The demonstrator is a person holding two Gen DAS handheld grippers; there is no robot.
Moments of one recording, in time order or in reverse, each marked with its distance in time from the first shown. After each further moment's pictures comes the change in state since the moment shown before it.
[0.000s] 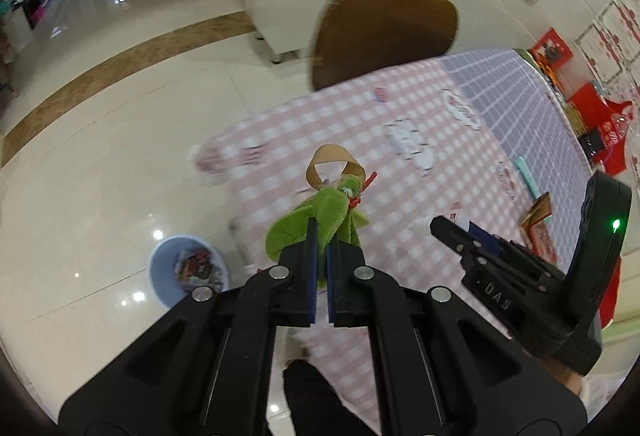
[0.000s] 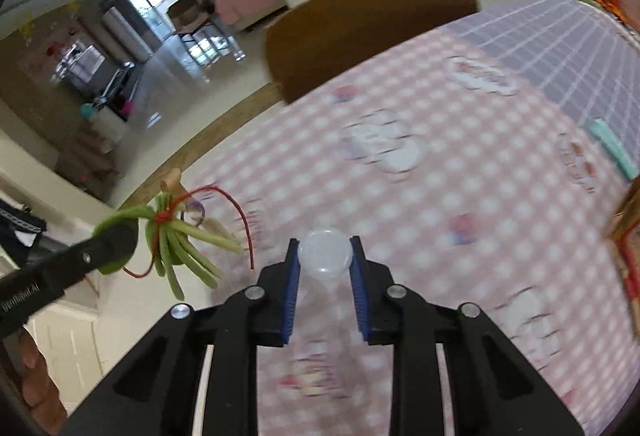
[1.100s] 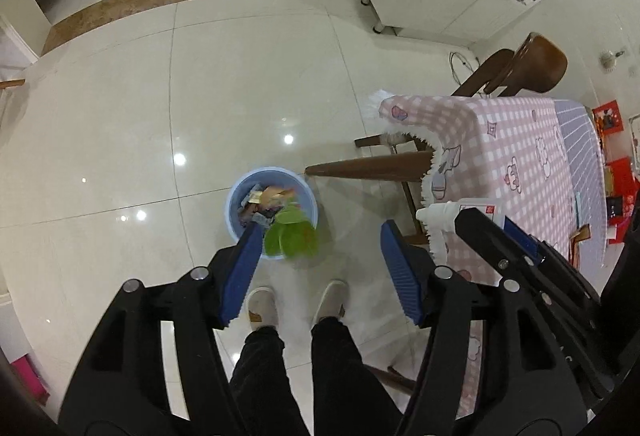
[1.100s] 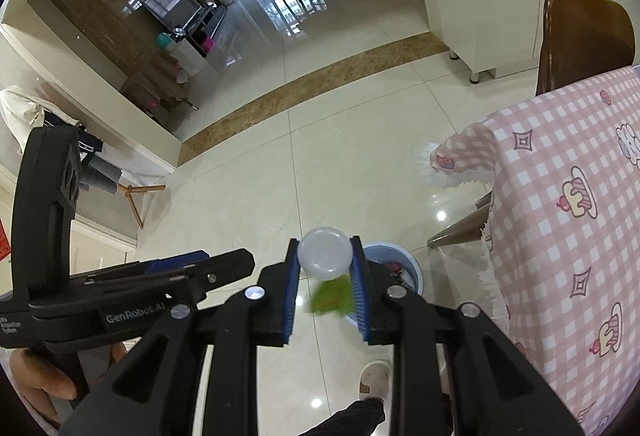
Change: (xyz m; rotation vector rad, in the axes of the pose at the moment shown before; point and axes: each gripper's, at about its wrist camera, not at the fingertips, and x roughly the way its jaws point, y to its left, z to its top) left arm -0.037 0.244 -0.057 -0.294 0.141 0.063; right arm 0.053 0.263 -0.057 -0.226 0.120 0.193
